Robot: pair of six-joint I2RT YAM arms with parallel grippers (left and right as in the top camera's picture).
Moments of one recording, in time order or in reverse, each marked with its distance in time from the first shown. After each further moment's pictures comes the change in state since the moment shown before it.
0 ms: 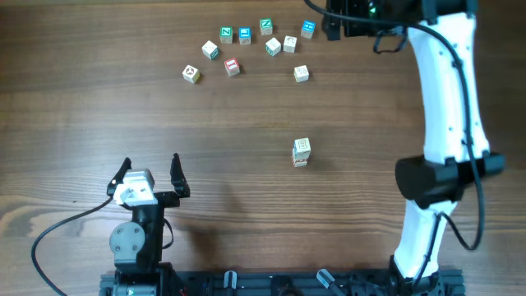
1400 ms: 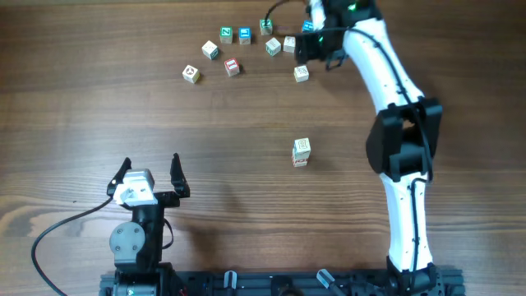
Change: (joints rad) left arm 0.000 0.000 0.000 0.000 0.000 0.000; right arm 0.063 0.306 -0.297 0.456 0.023 0.008
